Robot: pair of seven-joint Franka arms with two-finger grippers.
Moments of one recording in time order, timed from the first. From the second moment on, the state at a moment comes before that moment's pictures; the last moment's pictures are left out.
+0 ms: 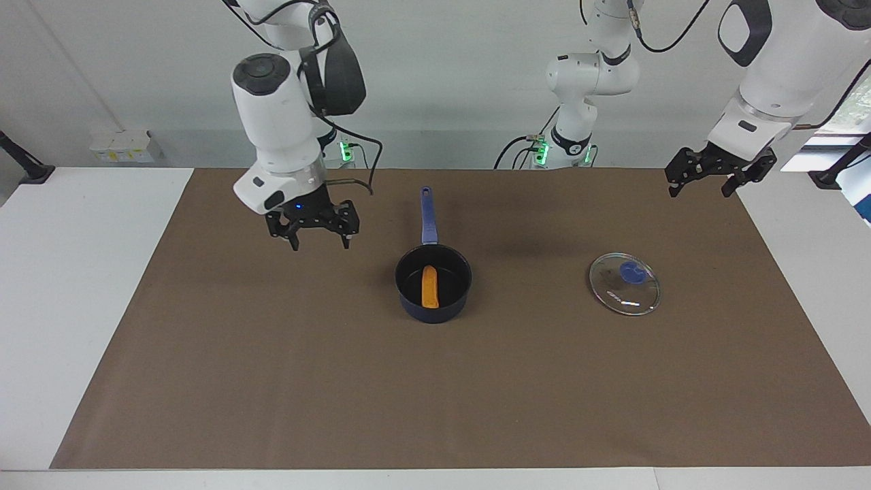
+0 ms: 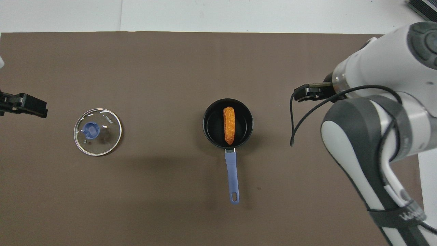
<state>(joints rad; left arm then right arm) -0.09 0.05 0.04 -1.50 0.05 1.50 0.06 0.26 0.13 -0.09 -1.61 0.01 1.81 0.18</state>
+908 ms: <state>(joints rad) -0.09 0.03 0.05 -1.49 -0.01 1.54 0.06 0.06 -0.05 -0.09 -1.52 0.01 1.51 -0.01</state>
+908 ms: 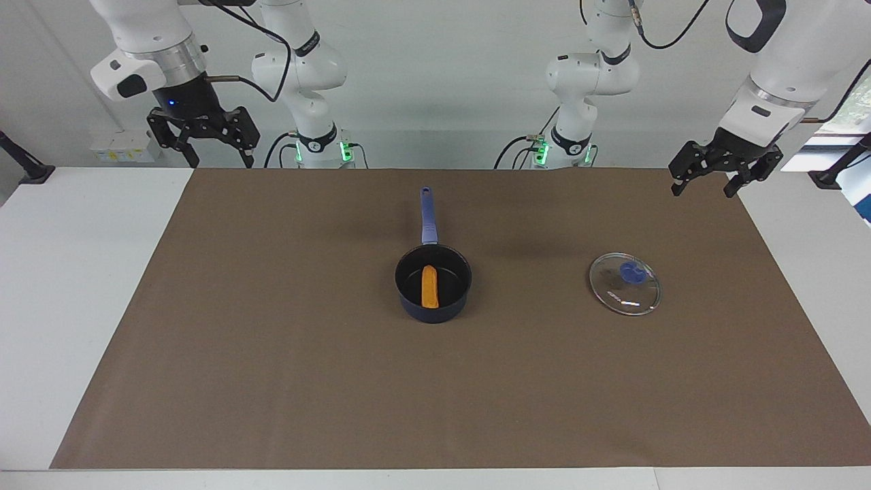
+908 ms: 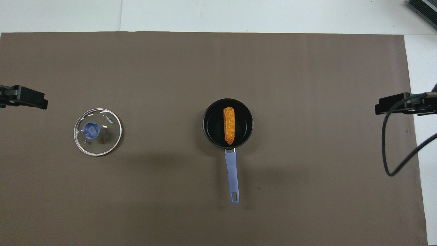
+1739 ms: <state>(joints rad) -0.09 0.03 0.05 -1.49 -0.01 1.49 0.06 0.02 -0.05 -0.08 -1.53 0.01 1.51 -0.05</state>
